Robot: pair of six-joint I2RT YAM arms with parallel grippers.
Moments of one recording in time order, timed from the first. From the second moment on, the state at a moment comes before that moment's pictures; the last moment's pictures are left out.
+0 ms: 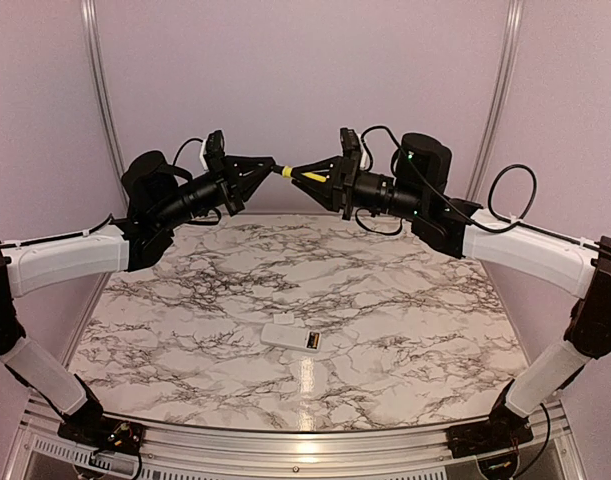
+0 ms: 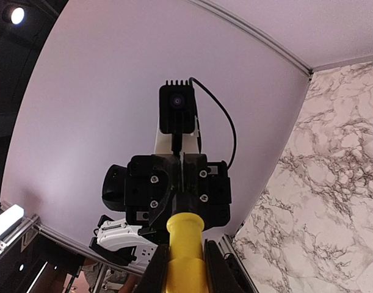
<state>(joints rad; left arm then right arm) -0.65 1.52 1.12 0.70 0.47 -1.32 0.77 1.55 1.34 0.28 -0.51 1.13</state>
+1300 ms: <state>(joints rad) -0.61 1.36 1.04 -0.12 0.19 -0.21 0.78 1.41 1.42 -0.66 -0.23 0.84</state>
